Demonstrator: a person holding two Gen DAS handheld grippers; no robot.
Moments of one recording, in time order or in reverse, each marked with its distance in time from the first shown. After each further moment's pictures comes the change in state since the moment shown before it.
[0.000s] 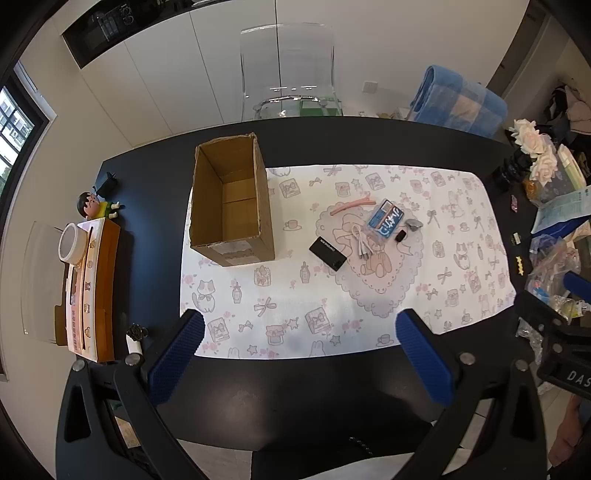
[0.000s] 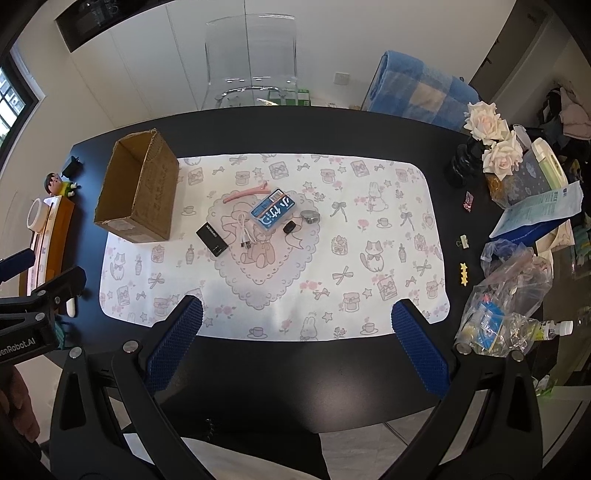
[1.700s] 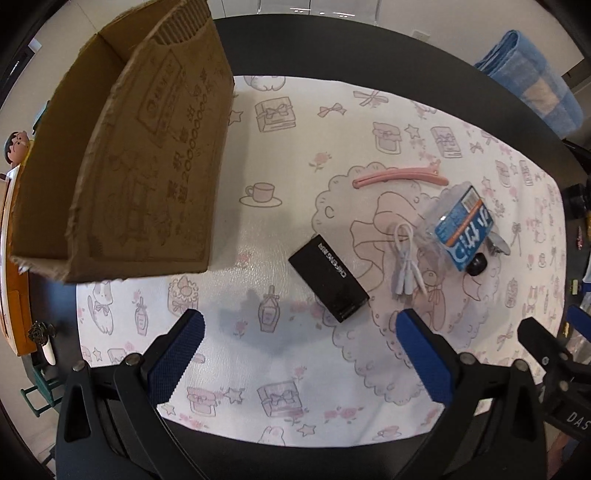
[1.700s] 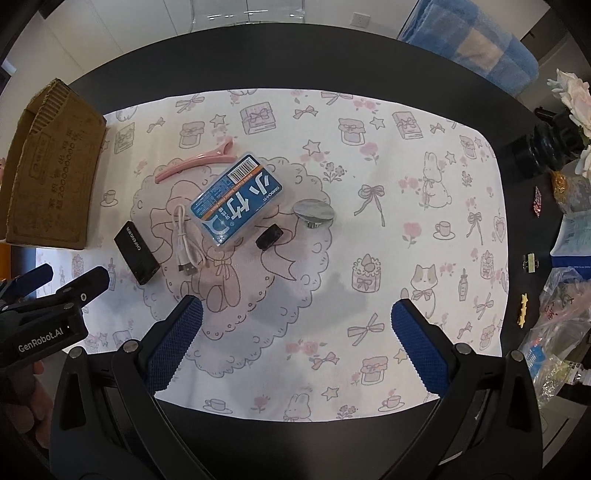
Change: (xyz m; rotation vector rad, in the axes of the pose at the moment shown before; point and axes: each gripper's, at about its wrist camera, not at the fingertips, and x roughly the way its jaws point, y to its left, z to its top) left arm 0.259 -0.017 0.045 -0.170 0.239 0.028; right arm 0.245 -0.014 0.063 -0.040 0.217 0.019
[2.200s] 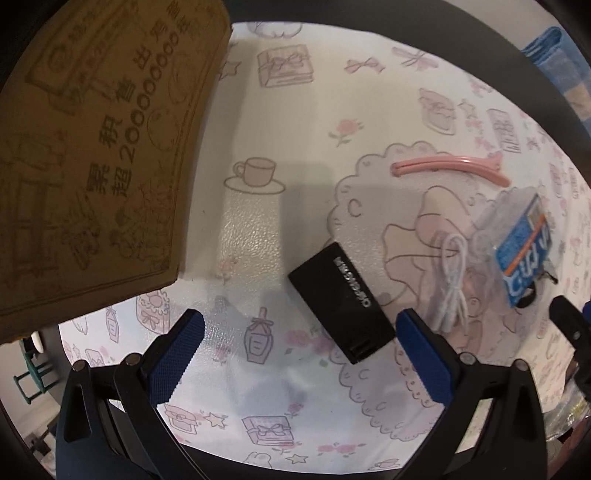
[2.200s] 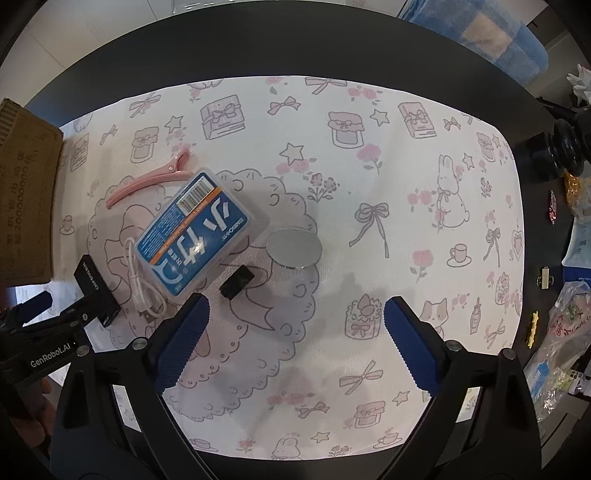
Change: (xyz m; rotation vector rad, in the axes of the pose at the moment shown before) left arm 0.059 0.004 0.019 -0.099 0.121 0.044; right arm 0.053 -0.018 0.037 0.027 0.050 -0.015
